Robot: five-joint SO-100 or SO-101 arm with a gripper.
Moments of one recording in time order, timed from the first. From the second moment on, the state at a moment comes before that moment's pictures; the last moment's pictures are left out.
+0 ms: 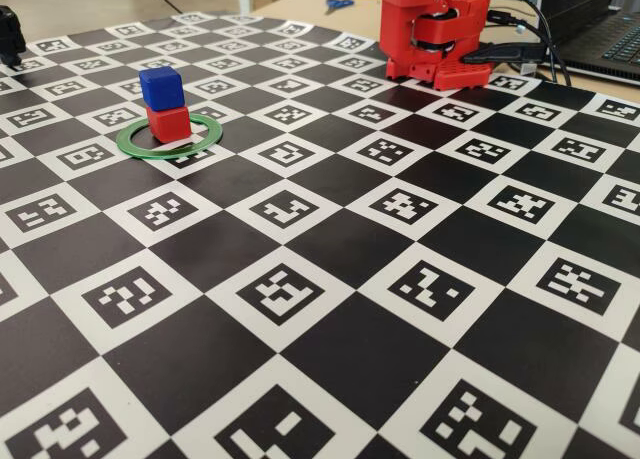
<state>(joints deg) 26.1 68.3 41.5 99.8 -12.1</state>
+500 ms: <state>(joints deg) 19.7 71.5 50.4 95.1 -9.3</state>
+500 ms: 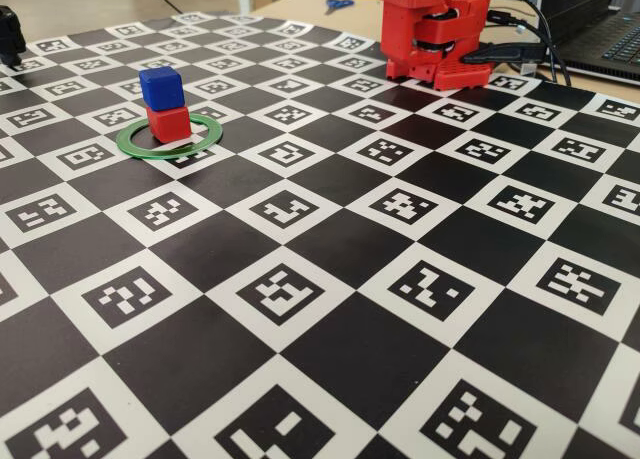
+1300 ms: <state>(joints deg) 16.6 71.5 59.9 85.2 -7.8</state>
